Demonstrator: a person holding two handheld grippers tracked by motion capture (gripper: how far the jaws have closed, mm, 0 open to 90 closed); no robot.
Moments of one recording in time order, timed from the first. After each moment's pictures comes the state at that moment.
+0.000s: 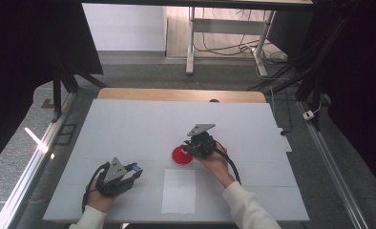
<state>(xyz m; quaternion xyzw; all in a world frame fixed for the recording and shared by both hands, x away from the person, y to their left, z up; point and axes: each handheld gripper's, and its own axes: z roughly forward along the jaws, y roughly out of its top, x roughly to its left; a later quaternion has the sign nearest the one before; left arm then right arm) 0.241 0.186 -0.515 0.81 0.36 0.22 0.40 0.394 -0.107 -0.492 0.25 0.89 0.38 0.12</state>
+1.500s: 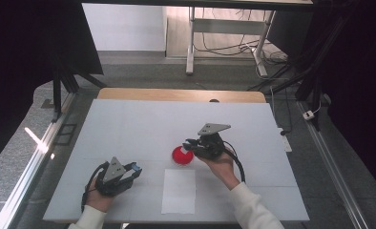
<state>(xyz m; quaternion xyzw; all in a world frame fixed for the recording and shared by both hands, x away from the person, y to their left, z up) 0.242 0.188 -0.515 0.81 0.37 0.22 0.41 0.373 -0.129 -0.464 0.25 0.85 0.46 0.09</state>
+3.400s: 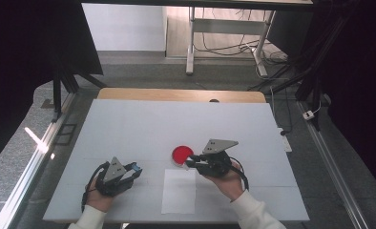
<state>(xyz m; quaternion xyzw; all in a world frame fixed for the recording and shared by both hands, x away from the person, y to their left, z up) 0.242 0.188 -0.516 0.81 0.36 0.22 0.40 0.318 -0.144 -0.458 0.20 0.86 0.47 0.08</state>
